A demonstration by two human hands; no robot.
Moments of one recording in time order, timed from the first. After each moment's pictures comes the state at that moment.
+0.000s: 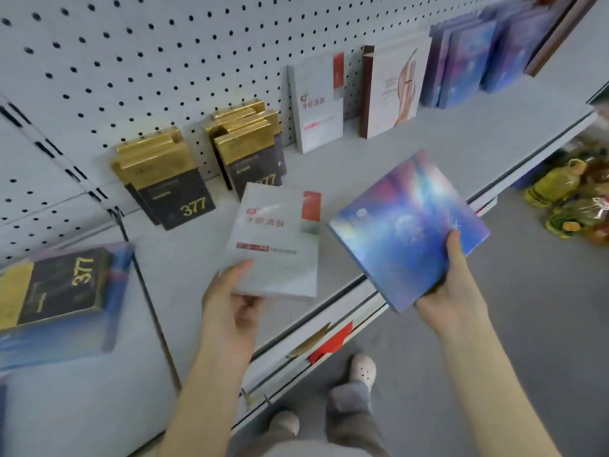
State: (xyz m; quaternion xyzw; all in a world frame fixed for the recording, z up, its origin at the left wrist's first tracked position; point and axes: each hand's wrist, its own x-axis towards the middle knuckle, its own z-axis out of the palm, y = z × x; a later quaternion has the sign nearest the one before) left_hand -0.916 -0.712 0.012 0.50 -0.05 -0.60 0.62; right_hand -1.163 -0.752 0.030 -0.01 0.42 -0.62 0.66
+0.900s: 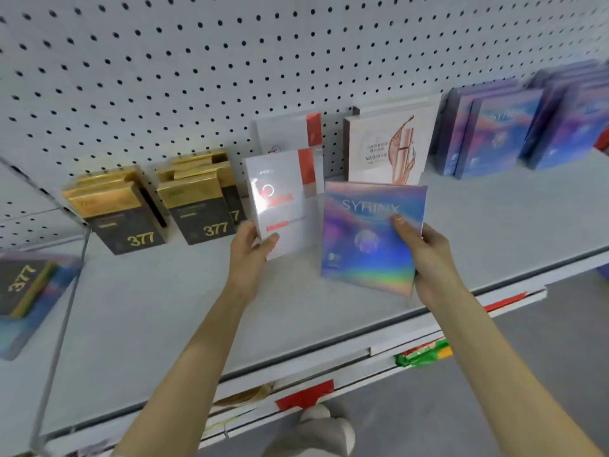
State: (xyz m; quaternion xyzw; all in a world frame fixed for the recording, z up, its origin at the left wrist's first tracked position) left_hand -1.033 -0.912 -0.033 0.63 -0.30 -0.37 0.61; right_hand -1.283 -0.978 0.019 -0.38 0.49 -0.46 0.63
